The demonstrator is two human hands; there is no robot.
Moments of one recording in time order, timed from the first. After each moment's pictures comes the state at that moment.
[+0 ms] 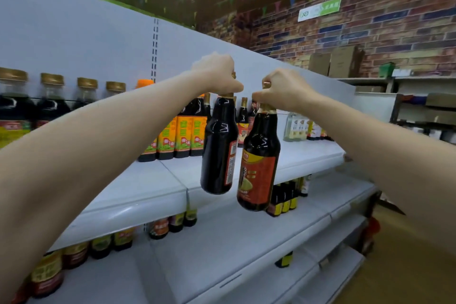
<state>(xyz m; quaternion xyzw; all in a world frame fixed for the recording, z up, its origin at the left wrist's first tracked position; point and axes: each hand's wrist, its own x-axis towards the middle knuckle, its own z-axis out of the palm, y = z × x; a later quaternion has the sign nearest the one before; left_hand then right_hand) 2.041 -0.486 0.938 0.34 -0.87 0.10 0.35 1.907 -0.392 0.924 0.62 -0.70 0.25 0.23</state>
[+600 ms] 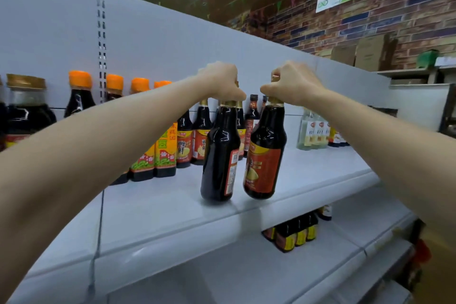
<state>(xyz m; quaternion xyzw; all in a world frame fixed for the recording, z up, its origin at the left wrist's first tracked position) 1.861 -0.634 0.929 0.40 -0.86 0.11 0.29 1.715 -0.551 0.925 0.62 -0.69 0.30 0.23</state>
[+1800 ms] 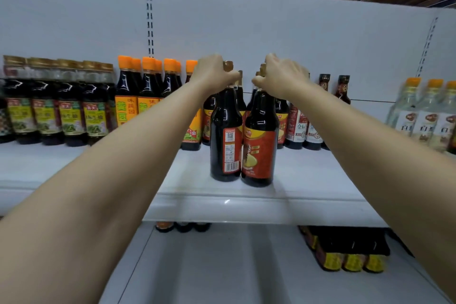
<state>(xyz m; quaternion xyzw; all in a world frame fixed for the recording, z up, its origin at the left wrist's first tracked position) 1.808 -0.647 0.884 0.59 -0.68 0.07 0.44 1.657 -0.641 0.892 0.75 -0.57 0.28 0.18</state>
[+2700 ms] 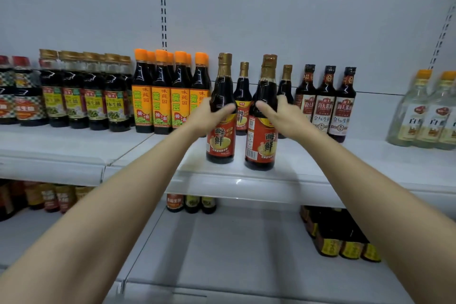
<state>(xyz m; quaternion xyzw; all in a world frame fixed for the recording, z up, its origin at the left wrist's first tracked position) 1.811 -0.602 0.788 0.59 -0.62 -0.19 0.48 1.619 -0.631 0.803 0.78 -0.53 0.33 -0.08</state>
